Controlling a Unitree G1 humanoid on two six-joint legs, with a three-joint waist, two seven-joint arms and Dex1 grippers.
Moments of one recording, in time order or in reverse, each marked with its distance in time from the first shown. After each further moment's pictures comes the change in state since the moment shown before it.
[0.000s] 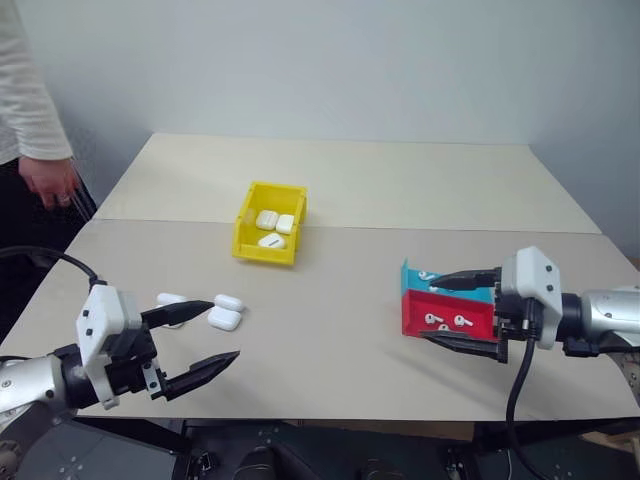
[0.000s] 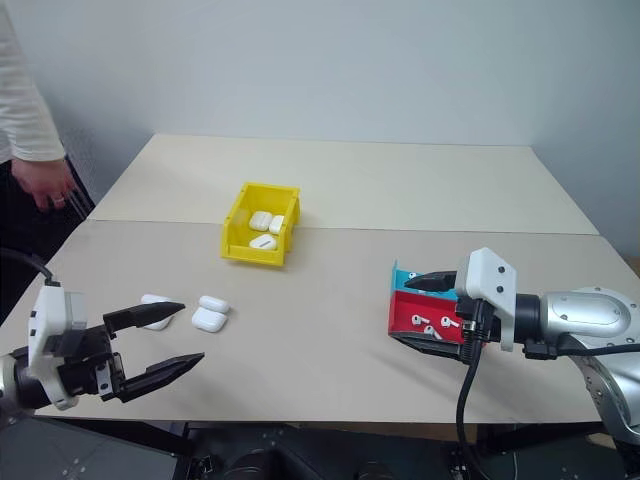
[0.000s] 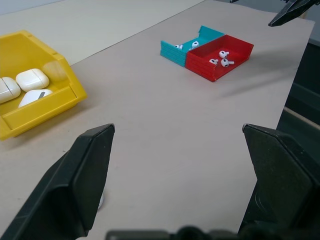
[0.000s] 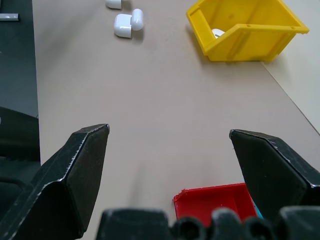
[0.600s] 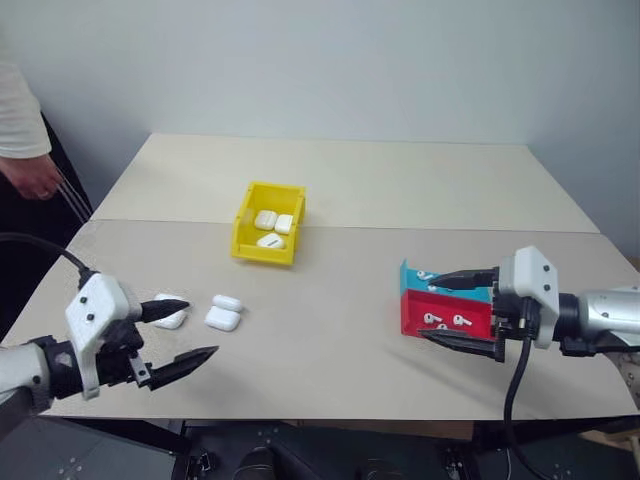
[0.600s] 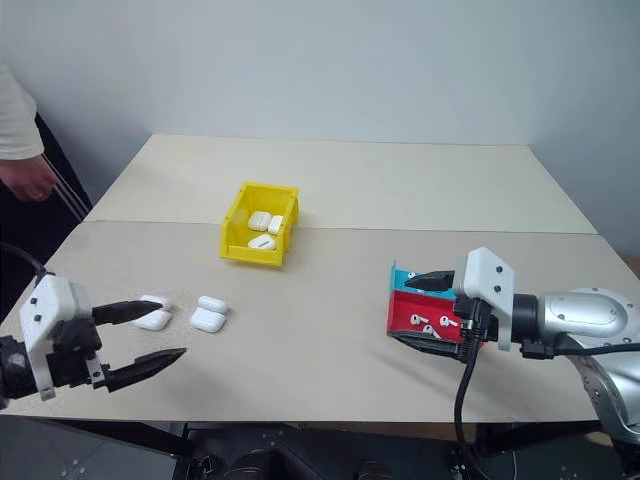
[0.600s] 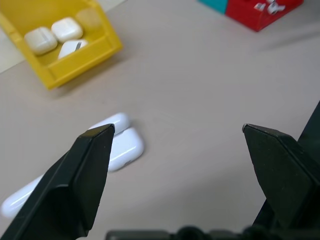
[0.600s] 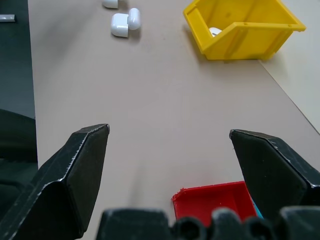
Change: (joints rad) left arm 0.018 0.189 0.106 0.003 0.091 0.210 0.069; right arm -0.035 0.003 0.041 0.023 -0.006 0.000 -0.019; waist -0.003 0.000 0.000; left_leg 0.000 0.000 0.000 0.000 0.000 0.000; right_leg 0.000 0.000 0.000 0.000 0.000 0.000
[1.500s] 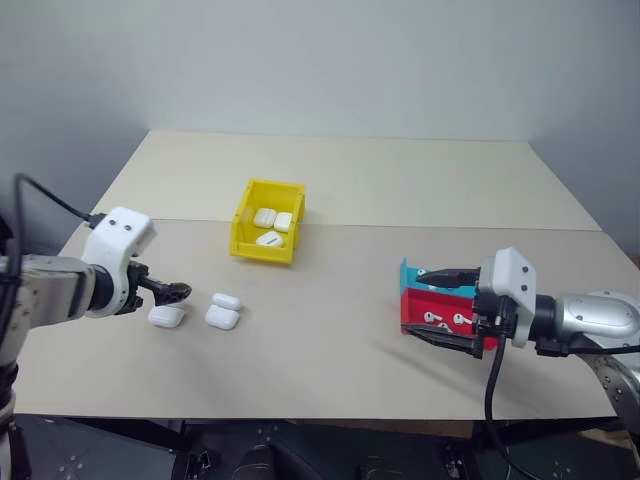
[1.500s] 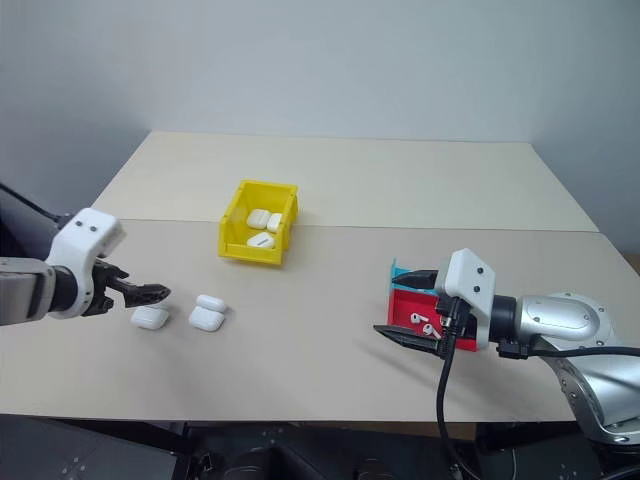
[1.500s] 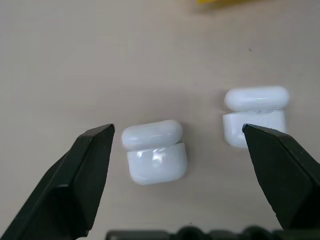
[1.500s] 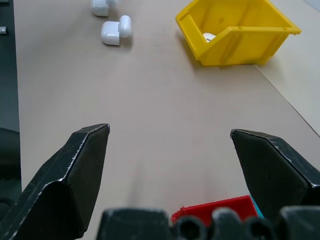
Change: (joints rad) left arm -0.882 0.014 -0.489 0.326 -0.029 0.832 0.606; right arm 0.006 0.062 0.040 -0.042 -0.014 0.001 -0.100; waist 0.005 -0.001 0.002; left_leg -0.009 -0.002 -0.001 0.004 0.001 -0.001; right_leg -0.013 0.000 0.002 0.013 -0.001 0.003
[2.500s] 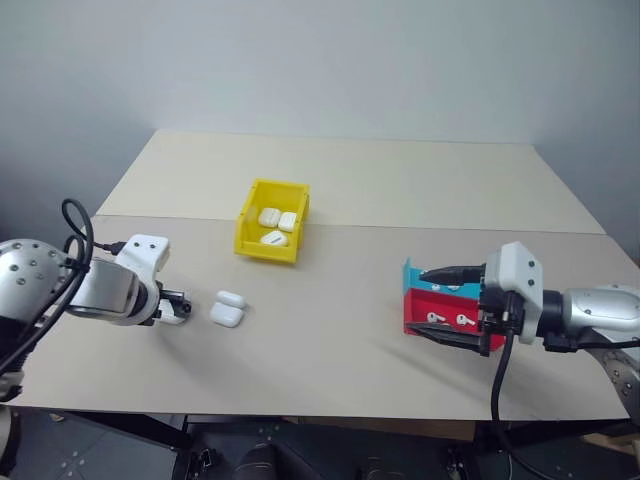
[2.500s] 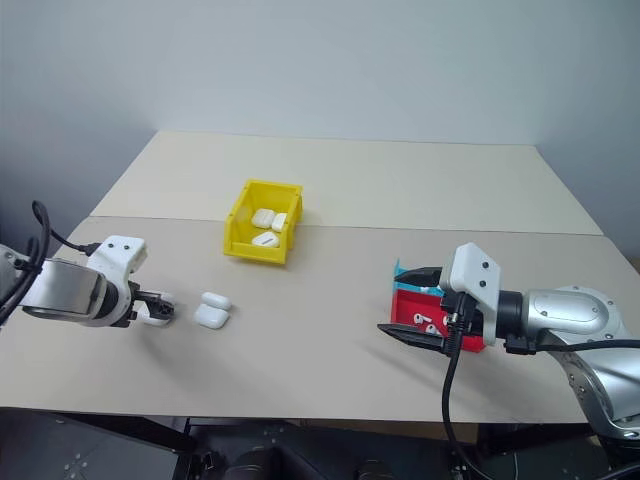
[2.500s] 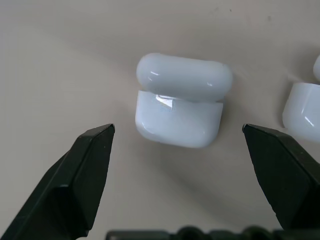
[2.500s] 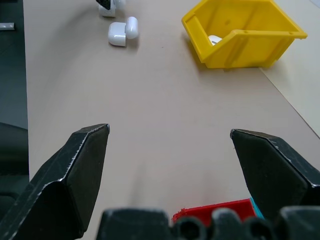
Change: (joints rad) left arm -0.154 0.059 -0.429 0.477 -1.045 -0.215 1.098; right arm -0.028 -0.033 -0.015 0.014 0.023 0.024 0.028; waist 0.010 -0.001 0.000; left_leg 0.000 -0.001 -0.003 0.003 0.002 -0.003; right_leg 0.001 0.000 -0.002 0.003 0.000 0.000
